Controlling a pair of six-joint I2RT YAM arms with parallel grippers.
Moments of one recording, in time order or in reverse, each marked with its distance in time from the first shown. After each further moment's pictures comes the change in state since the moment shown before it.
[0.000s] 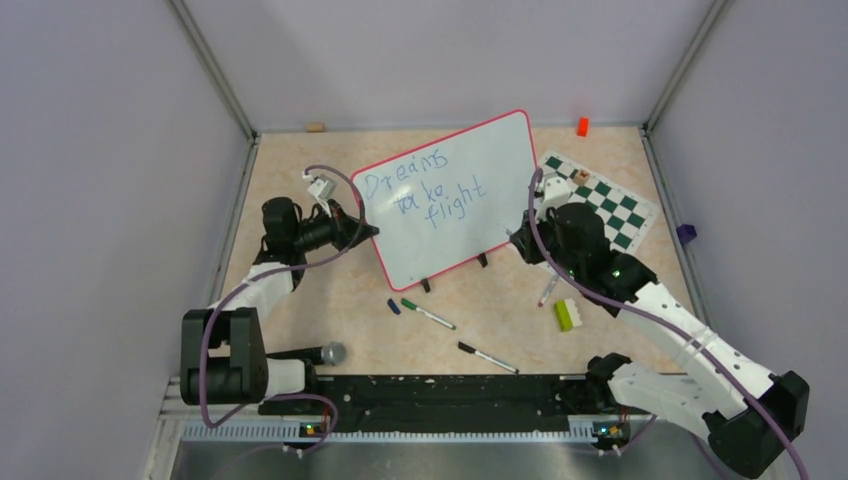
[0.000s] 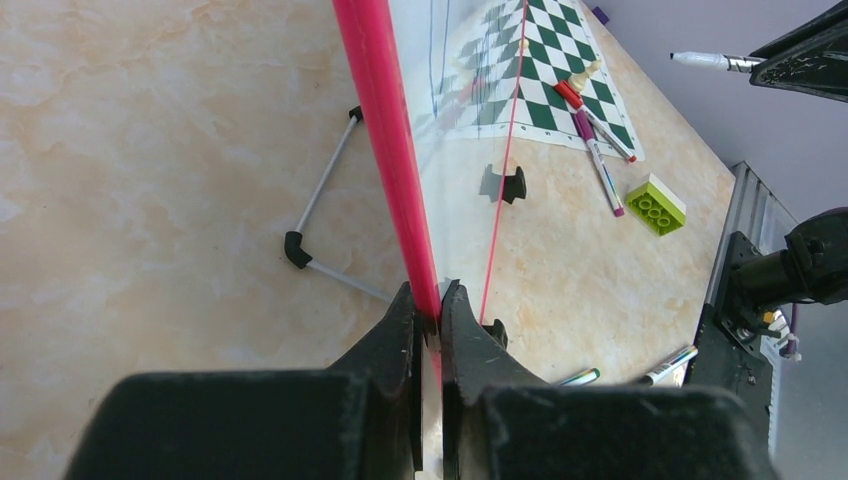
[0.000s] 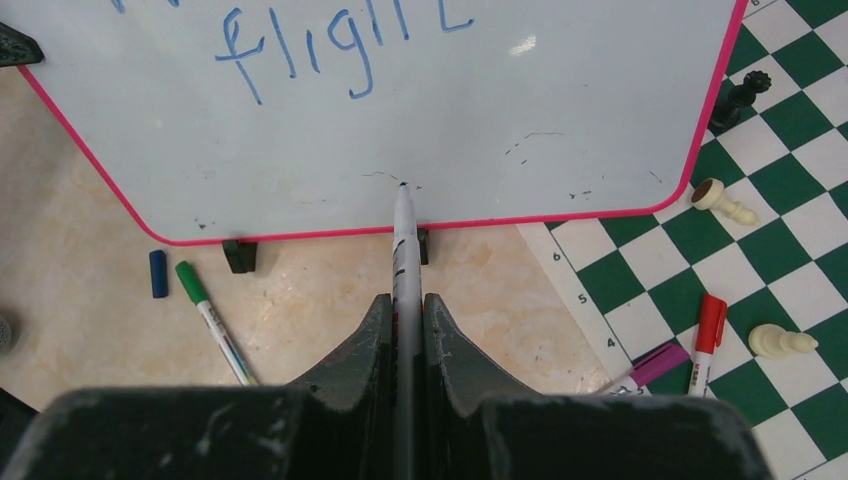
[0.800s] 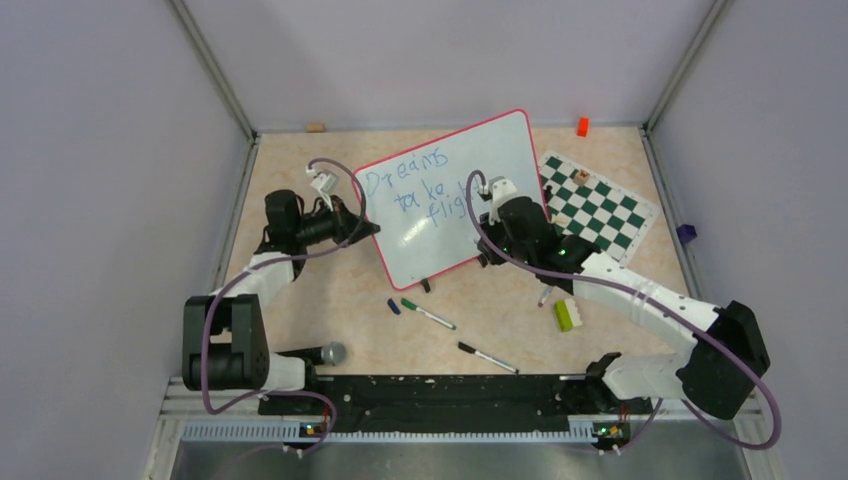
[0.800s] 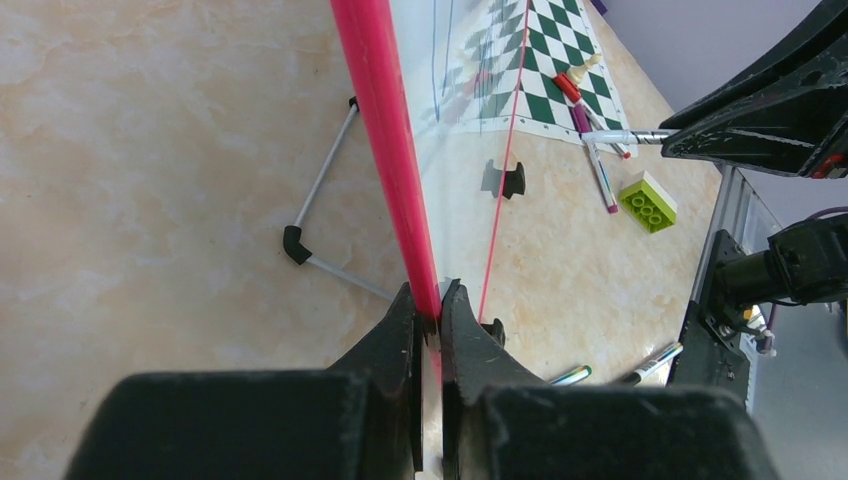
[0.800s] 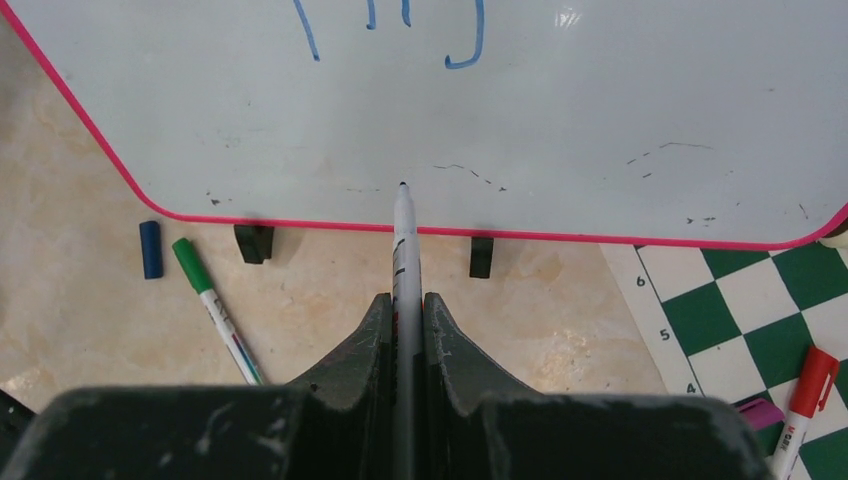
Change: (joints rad) left arm -0.001 0.068 0.068 -0.072 0.015 0.007; right arm 0.138 0.298 0.089 0.063 0.037 0.004
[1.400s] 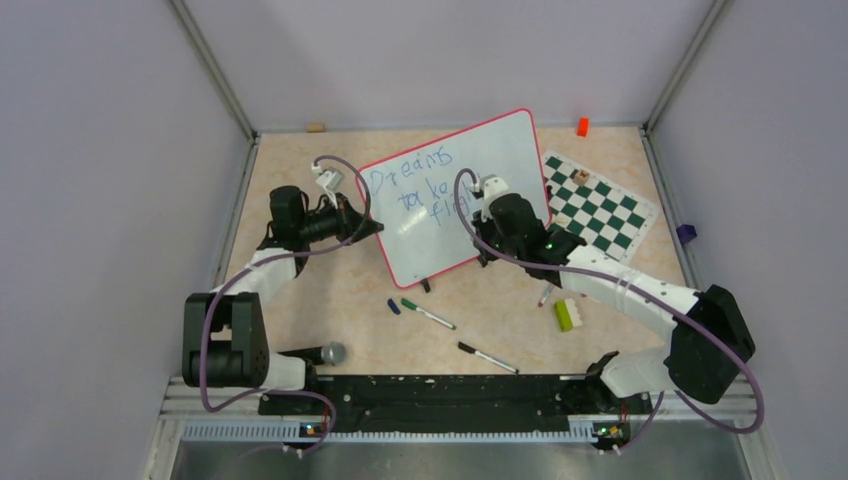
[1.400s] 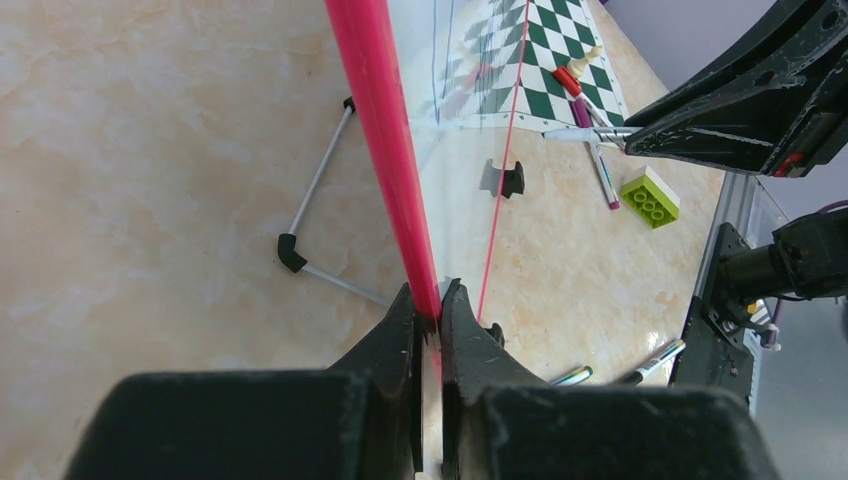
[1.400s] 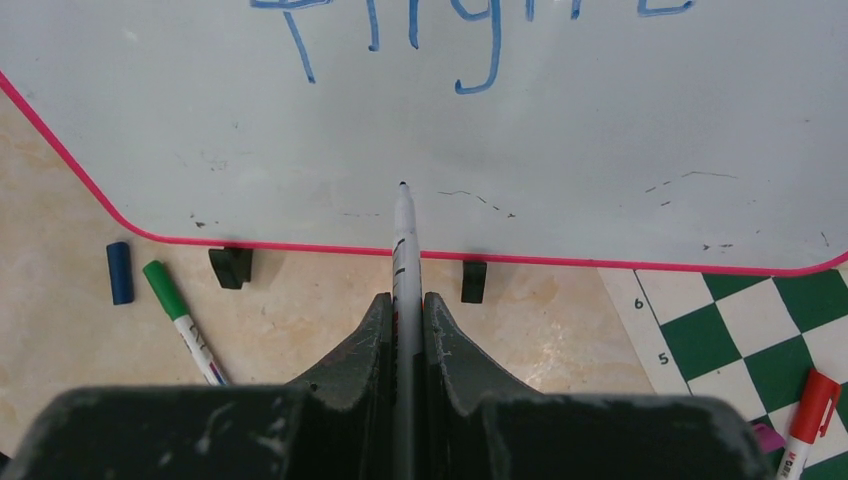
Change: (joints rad) left arm -0.027 0.013 0.036 -0.047 -0.018 0.026; right arm 0.002 0.092 0.016 0.045 0.024 -0.018
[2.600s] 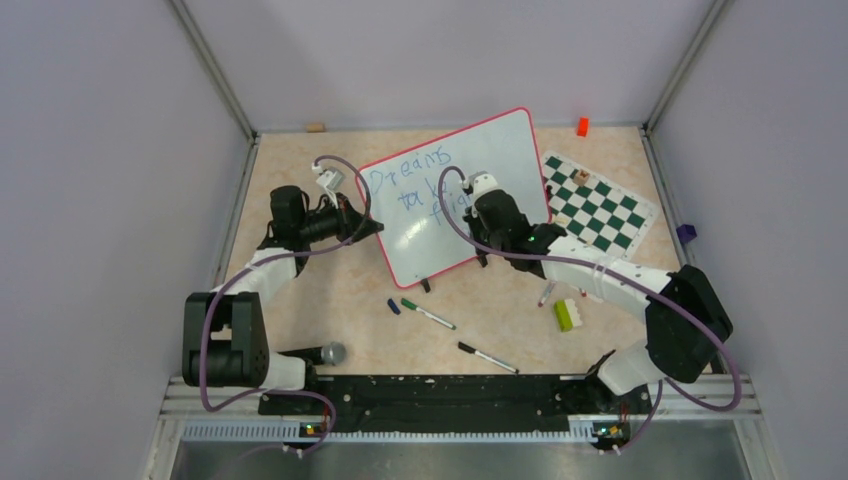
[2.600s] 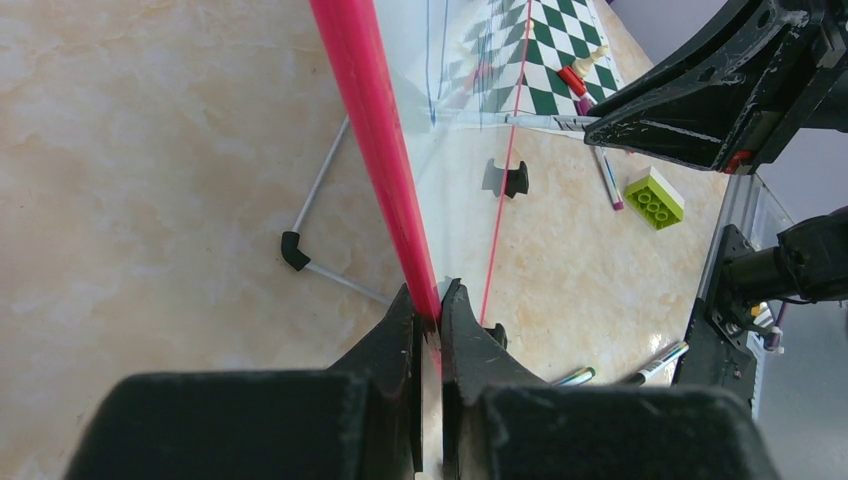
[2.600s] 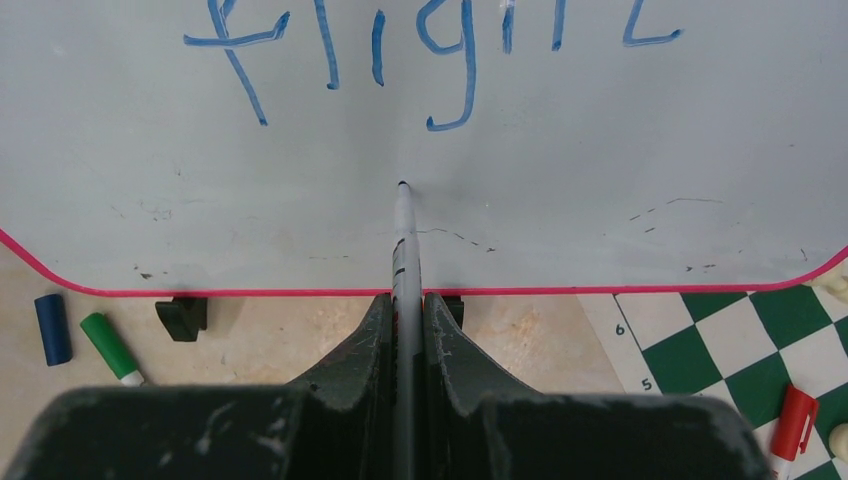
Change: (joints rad) left arm -0.008 0.001 0.004 -0.006 -0.013 0.003; right arm 0.008 0.135 0.062 0.040 0.088 -0.016
